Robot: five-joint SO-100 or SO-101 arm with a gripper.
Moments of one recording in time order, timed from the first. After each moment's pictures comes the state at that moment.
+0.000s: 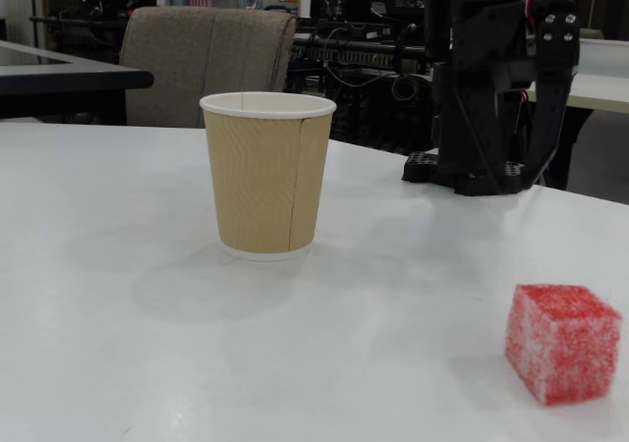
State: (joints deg) arm -36.6 114.9 127.9 29.5 -80.4
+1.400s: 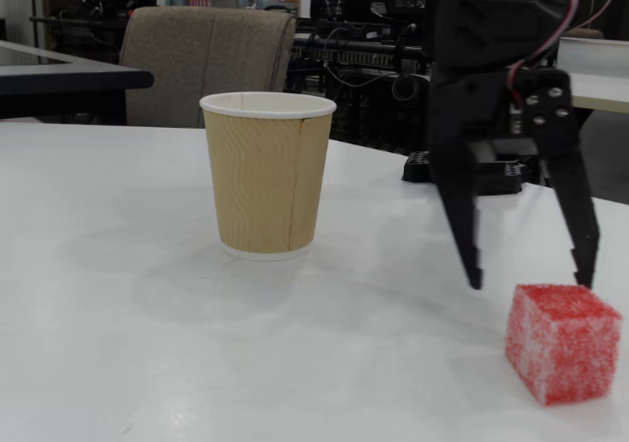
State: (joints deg) arm -32.1 85.7 107.7 21.3 -80.5
